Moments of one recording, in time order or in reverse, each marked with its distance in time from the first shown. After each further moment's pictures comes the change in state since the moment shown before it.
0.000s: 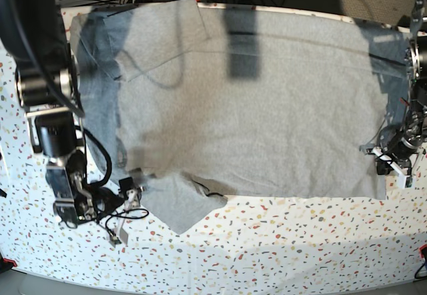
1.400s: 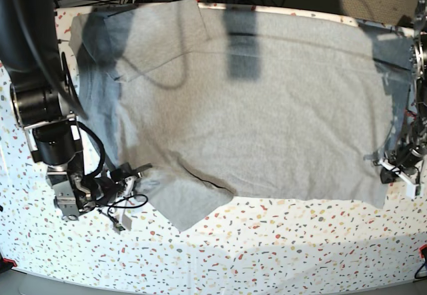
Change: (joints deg) left arm 0.5 -2.2 0.0 7.4 -13.4 -2.6 11.1; right arm 3.9 0.2 -7.0 -14.2 1.8 6.4 7.6
